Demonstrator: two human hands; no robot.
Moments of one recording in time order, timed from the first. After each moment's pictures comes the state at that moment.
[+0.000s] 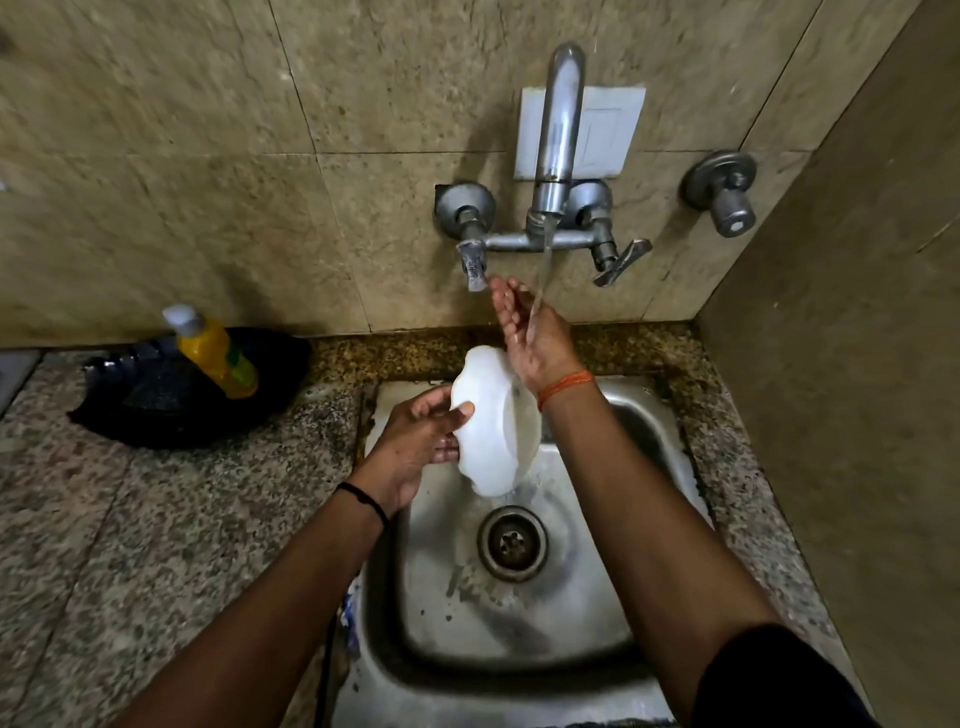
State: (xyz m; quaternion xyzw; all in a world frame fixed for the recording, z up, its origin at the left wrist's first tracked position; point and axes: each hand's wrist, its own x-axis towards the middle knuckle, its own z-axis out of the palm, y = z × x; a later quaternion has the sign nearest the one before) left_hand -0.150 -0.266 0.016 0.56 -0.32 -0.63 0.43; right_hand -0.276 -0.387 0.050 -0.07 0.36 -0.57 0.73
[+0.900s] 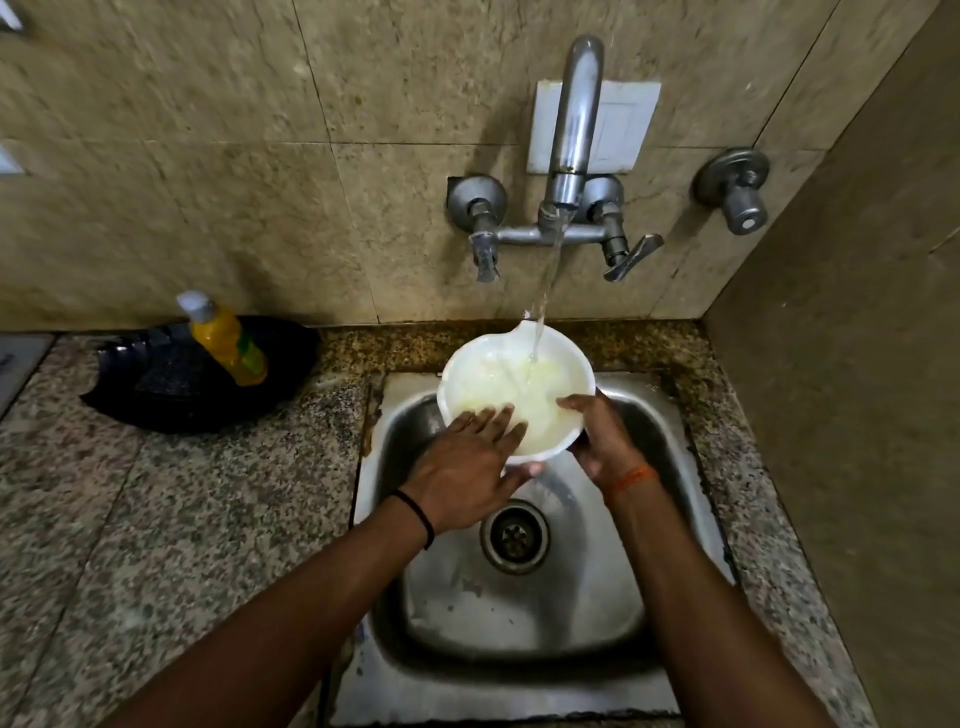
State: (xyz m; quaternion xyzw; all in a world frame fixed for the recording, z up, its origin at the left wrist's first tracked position) left_hand -0.177 -0.246 -0.009 0.53 -0.84 -0.12 0.01; right_hand -0.350 -0.311 -0.021 -0.22 0.54 -0.44 0.68
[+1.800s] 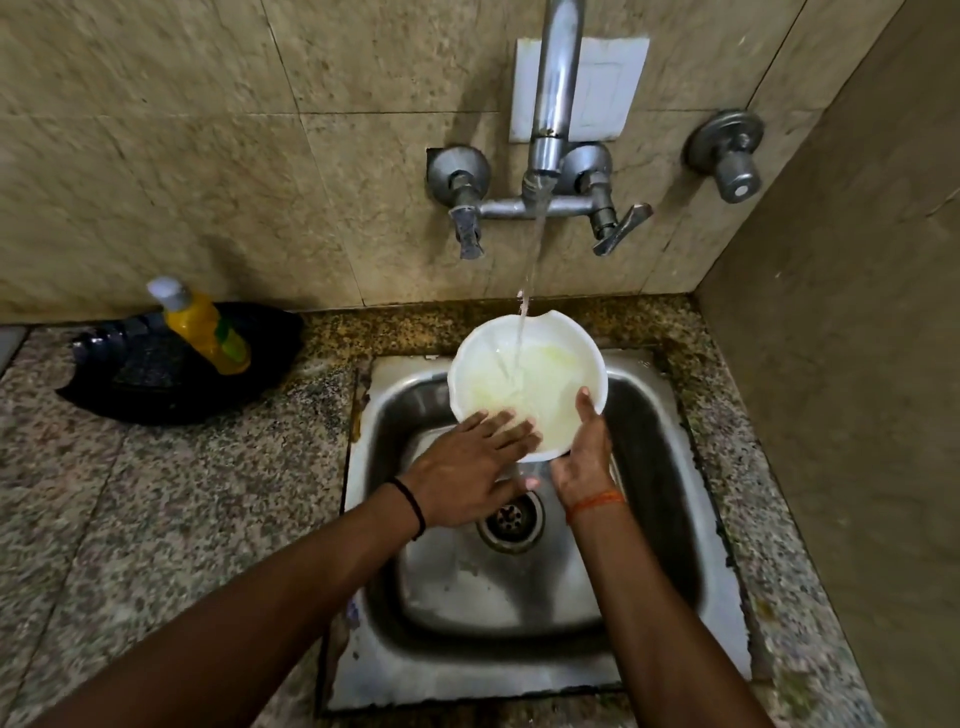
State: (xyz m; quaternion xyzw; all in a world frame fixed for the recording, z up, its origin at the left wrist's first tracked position) left_hand -0.184 -0.243 -0.025 0.43 -0.89 -0.10 -0.04; right_hand -0.332 -0.281 -0.056 -0.01 0.52 -0.56 0.64
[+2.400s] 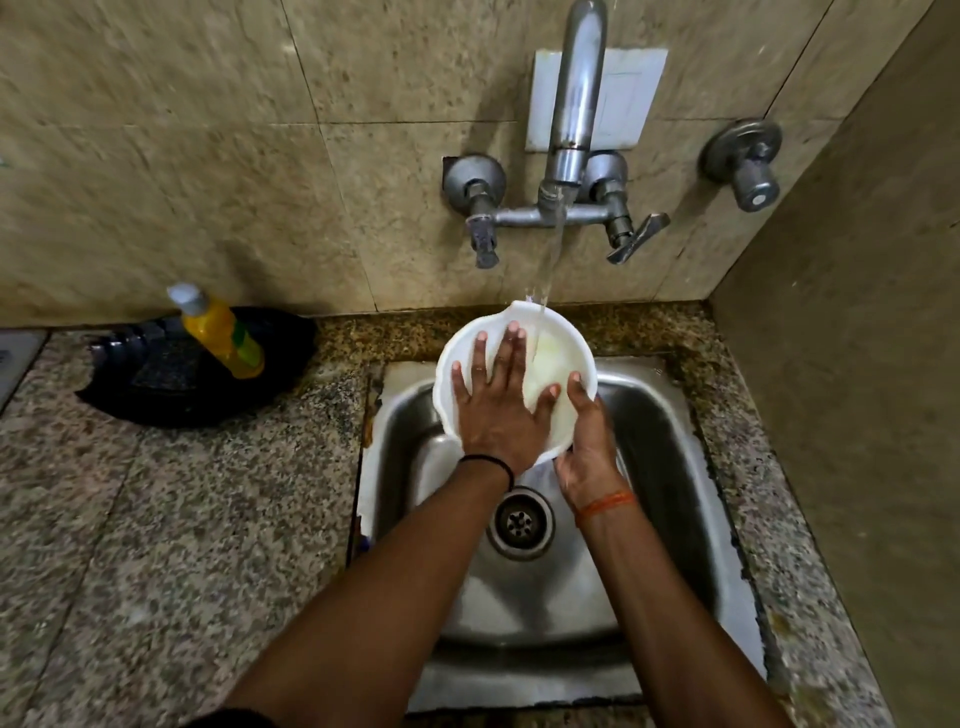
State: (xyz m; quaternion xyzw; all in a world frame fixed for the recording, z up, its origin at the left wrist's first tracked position) left_hand -0.230 -0.292 -0.038 0.71 -0.68 -0.09 0.14; right_hand -0.320 -0.294 -0.048 -0.10 0.49 -0.57 0.65
